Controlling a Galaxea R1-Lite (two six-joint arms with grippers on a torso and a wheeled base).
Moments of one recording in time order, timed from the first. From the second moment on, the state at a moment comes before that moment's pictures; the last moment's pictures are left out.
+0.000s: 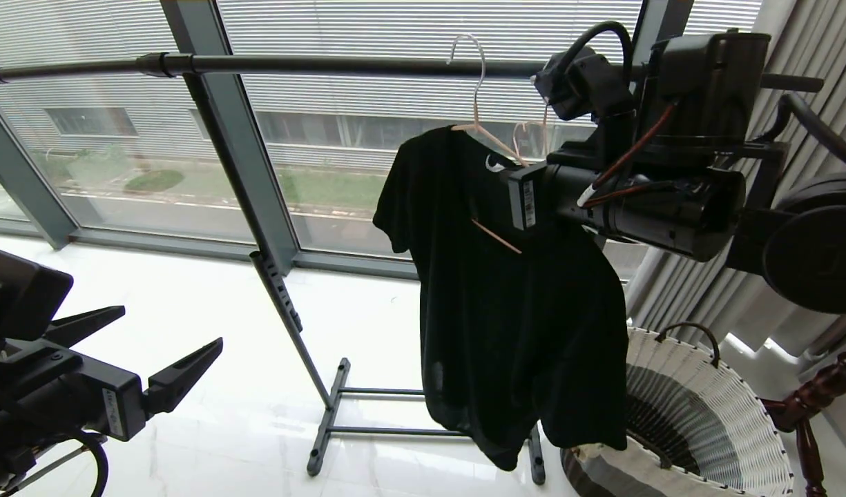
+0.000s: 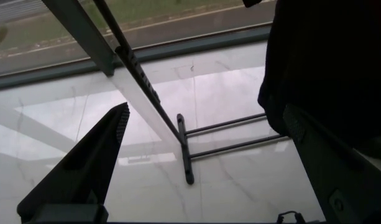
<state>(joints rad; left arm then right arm) -0.21 1.04 -0.39 -0.44 0.04 0.25 0.81 1.77 -1.43 -0.28 -0.18 -0.10</state>
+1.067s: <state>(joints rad) -0.30 1.04 -0.39 -0.44 0.04 0.25 0.80 1.81 -1.49 -0.31 -0.18 -0.10</state>
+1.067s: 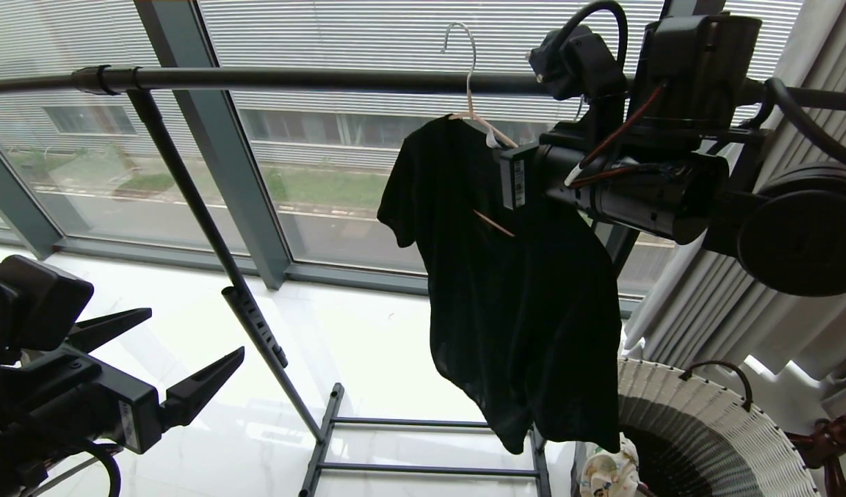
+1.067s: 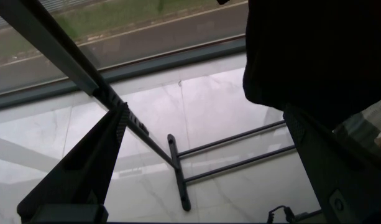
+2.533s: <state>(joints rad) -0.33 1.05 -0.39 -0.44 0.04 0.26 0.64 1.90 -1.56 -0.31 -0.18 -0.10</state>
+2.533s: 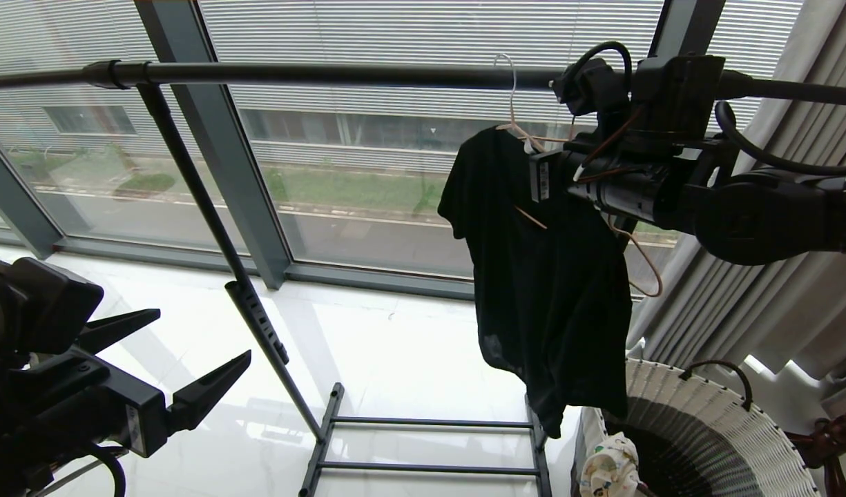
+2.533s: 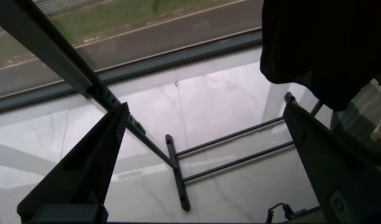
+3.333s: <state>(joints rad) -0.33 1.05 -0.39 -0.44 0.04 0.26 0.65 1.92 -1.56 -0.32 -0.18 -0.10</state>
